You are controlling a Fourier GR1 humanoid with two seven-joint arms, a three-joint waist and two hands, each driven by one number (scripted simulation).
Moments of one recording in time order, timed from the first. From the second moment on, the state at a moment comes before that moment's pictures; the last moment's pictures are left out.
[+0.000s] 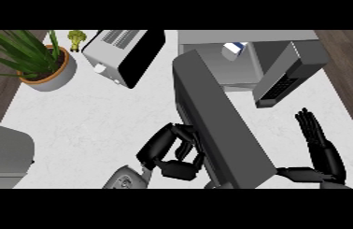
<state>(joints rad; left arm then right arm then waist) -0.24 0.00 -0.53 -1.33 -0.13 -0.04 -0.15 -0.09 -0.27 -0.24 -0.91 0.09 0.28 -0.90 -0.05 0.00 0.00</state>
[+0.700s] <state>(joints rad) -0.46 0.00 -0.77 -0.96 0.14 0.34 -0.42 0.02 -0.32 -0.16 -1.29 -0.10 0.43 -0.73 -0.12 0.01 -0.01</state>
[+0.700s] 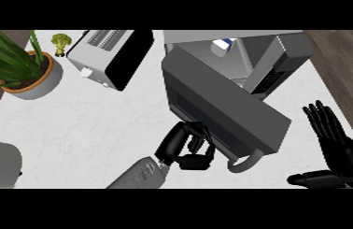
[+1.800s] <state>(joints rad) -0.71 0.00 -0.83 -0.89 0.58 0.67 -0.48 -0.01 -0.46 -0.14 -1.59 -0.30 0.55 -0.51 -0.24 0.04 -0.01</state>
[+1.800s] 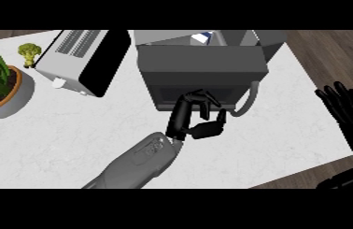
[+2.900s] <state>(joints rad) -0.80 0.00 -0.83 -0.89 0.83 0.82 -0.53 -0.20 -0.65 -0.28 -1.66 -0.13 0.44 -0.53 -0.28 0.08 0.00</state>
